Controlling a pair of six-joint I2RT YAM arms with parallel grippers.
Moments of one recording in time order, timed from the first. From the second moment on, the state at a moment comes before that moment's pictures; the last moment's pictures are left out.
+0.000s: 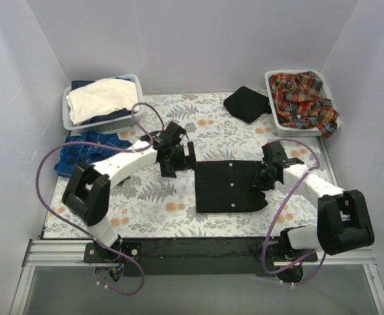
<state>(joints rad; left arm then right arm) -0.68 1.71 1.21 -0.65 0.10 -0.79 0.27 1.33 0.65 -0.47 -0.18 0.50</state>
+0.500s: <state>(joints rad) -0.48 1.47 1.36 -0.75 -0.04 -0.73 0.32 1.35 1.24 -0.92 0.65 0.30</state>
